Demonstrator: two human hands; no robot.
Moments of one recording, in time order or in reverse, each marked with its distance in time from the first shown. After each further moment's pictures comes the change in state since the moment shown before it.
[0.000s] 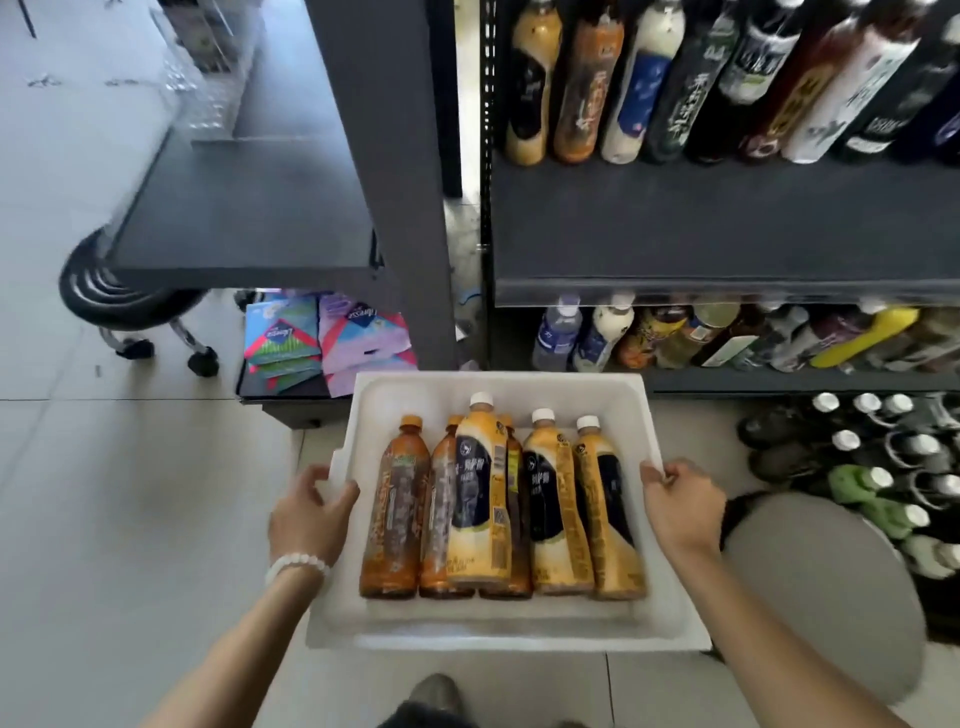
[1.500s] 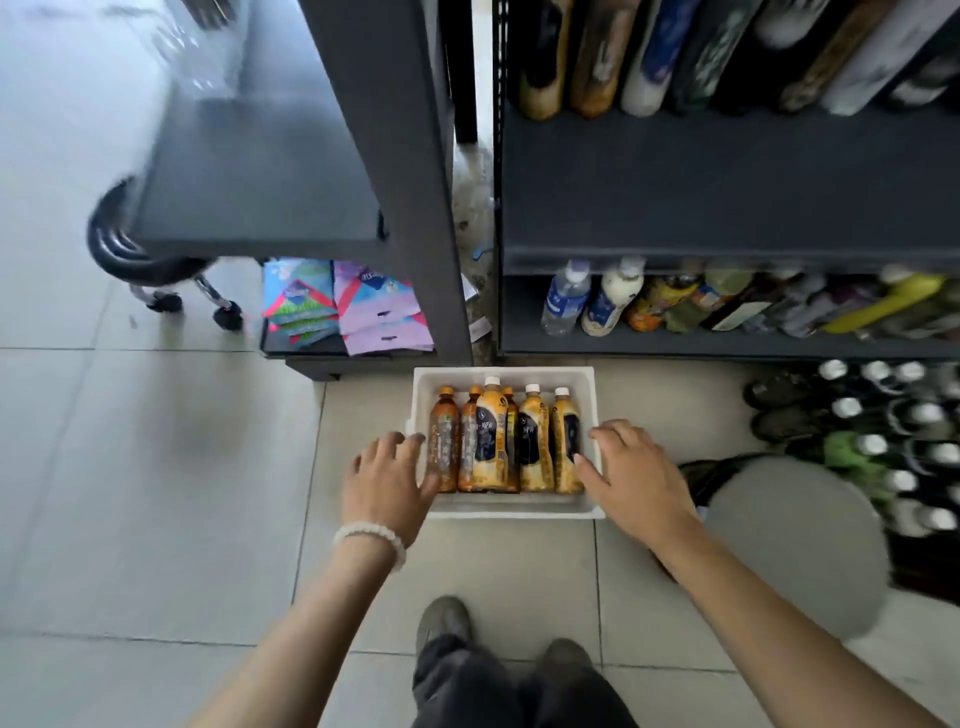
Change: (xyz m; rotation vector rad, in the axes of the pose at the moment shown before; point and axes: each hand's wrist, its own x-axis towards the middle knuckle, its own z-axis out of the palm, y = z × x) left_hand -0.054 0.045 0.004 0.637 -0.203 0.427; right_hand -0.030 -0.045 -0.041 -0.512 -0.510 -0.571
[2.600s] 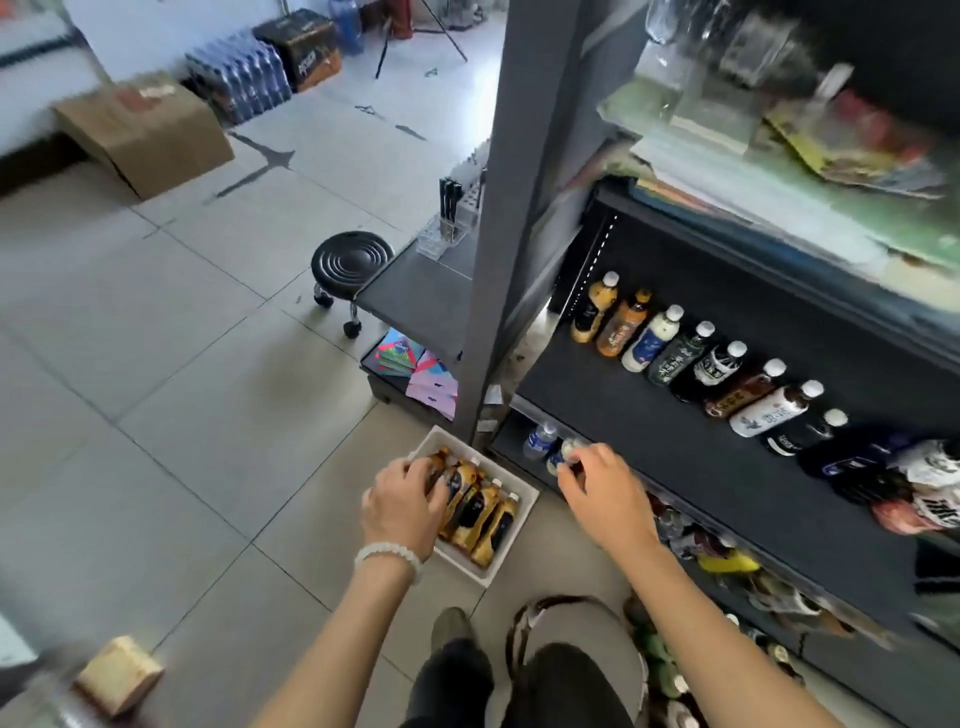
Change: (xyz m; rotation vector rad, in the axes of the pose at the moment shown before) left_hand -0.198 0.181 -0.252 -0.501 0.330 -0.553; right_hand -0.124 -0.022 -0.322 -0.134 0.087 -0.391
